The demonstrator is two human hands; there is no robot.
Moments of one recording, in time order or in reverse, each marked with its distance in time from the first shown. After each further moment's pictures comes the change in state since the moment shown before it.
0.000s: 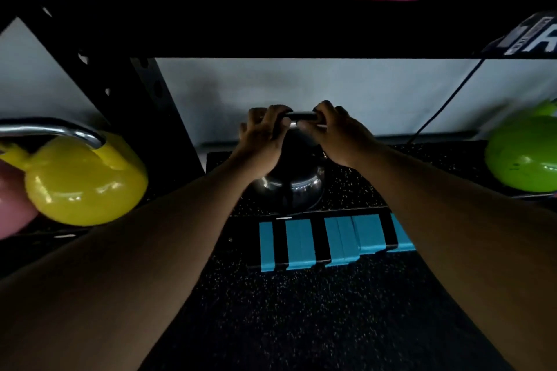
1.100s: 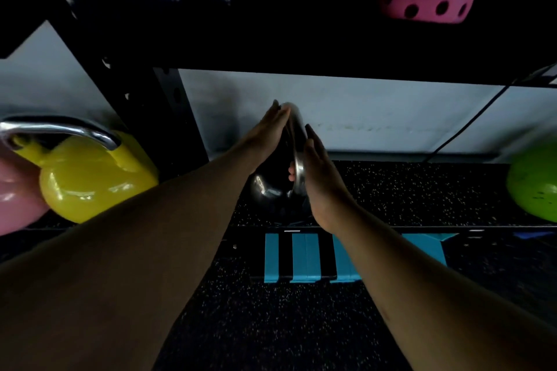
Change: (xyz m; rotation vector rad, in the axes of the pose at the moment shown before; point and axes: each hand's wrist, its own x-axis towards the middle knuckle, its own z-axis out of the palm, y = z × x) left_hand 0.039 -0.021 -0.008 -0.652 -0.114 -0.286; right_hand -0.025 -0.052 0.056 1.175 -0.025 0.217
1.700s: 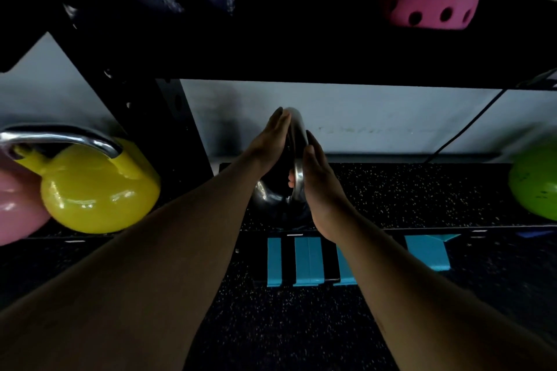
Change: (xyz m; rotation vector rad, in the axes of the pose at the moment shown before) left_hand 0.010 -0.013 0.003 -0.011 0.000 0.070; right_hand 0.001 0.006 0.010 -0.003 0.015 -0.003
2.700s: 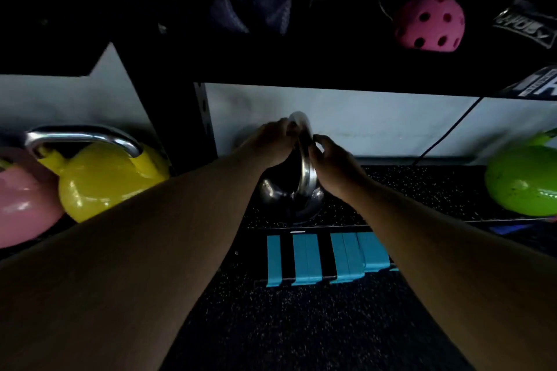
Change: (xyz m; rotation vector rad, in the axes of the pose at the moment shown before) left_hand -0.030 0.034 -0.029 0.729 0.021 0.184; right_hand -0.019 -0.050 -0.001 -0.823 0.025 -0.062
